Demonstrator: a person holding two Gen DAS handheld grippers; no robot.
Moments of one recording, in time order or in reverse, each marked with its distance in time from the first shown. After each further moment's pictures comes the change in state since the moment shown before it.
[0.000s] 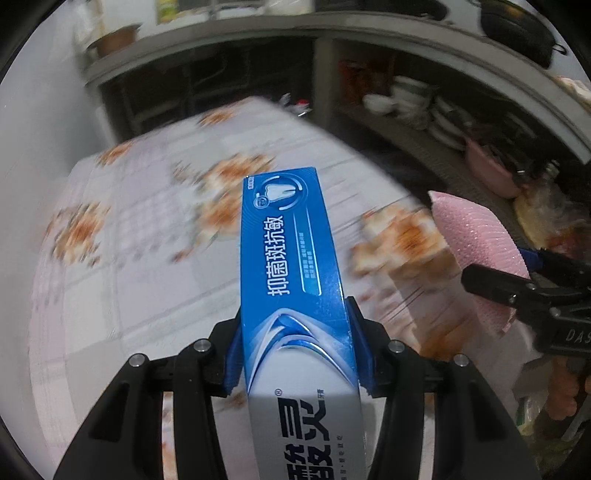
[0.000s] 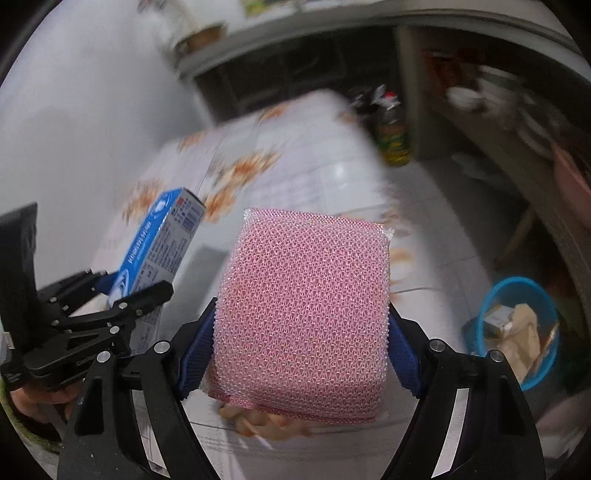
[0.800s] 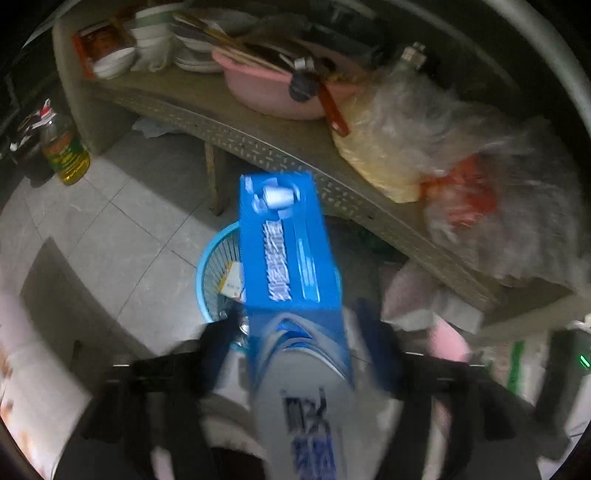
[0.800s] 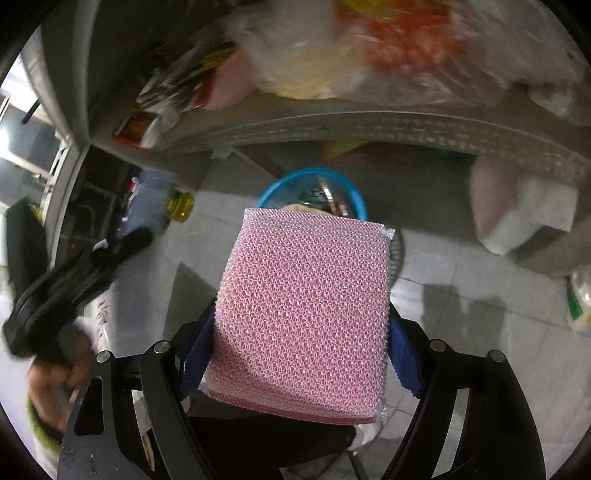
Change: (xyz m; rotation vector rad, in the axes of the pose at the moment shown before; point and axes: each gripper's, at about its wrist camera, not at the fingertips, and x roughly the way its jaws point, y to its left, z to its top) left arm 0.176 -0.394 0.092 0.374 0.282 -0.469; right arm -0.111 -0.300 -0.167 0.970 -0.085 -0.277
